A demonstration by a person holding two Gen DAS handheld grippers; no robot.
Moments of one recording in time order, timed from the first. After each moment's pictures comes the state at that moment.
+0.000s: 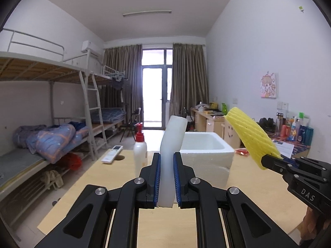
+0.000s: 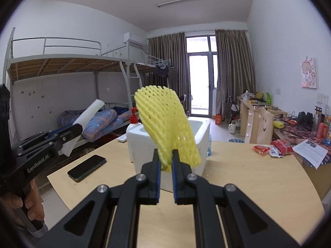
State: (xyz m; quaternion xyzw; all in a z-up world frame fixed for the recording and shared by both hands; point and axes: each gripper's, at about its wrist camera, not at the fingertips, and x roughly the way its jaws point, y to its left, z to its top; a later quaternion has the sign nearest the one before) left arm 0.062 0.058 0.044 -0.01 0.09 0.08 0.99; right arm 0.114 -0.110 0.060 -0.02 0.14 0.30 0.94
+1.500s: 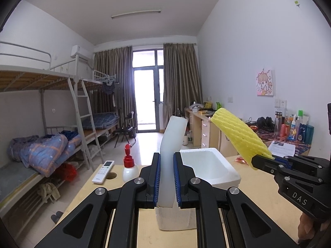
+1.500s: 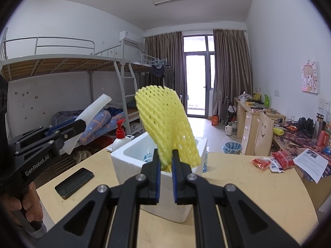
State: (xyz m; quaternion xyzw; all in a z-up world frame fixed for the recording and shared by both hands) left arm 0.127 0.071 0.076 0.01 0.09 0.06 0.99; right arm 0.158 -0.074 0.087 -0.03 0.14 0.29 0.95
